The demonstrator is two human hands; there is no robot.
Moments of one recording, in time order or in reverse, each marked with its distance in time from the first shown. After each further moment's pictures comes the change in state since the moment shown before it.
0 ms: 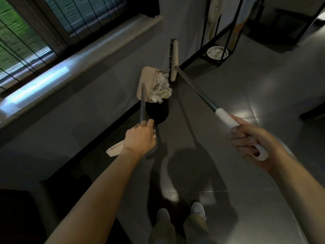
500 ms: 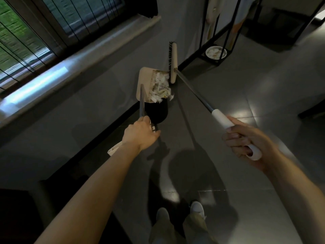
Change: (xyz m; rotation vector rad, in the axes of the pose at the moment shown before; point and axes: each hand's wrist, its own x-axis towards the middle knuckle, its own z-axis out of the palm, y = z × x) left_hand 0.006 0.004 -0.006 -0.203 -0.089 -0.098; right_hand -0.005 0.006 -0.001 -0.018 0.010 0.006
